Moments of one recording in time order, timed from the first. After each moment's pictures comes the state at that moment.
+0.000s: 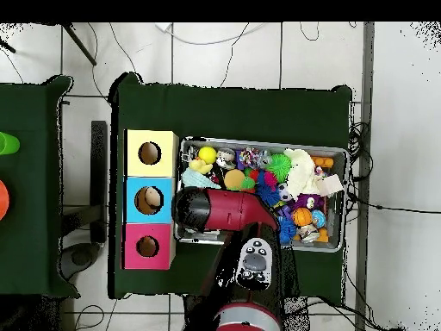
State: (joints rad) arm -0.02 -0.51 -0.20 1.63 -0.02 0.51 1.62
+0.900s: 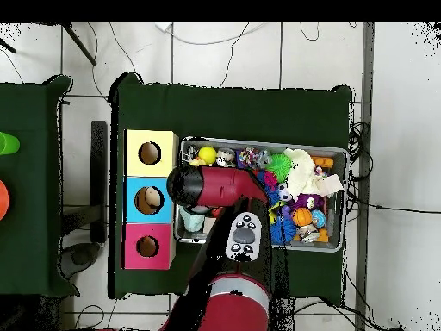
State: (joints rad) arm 0.00 -0.42 -0.20 1.46 -0.02 0.69 1.62
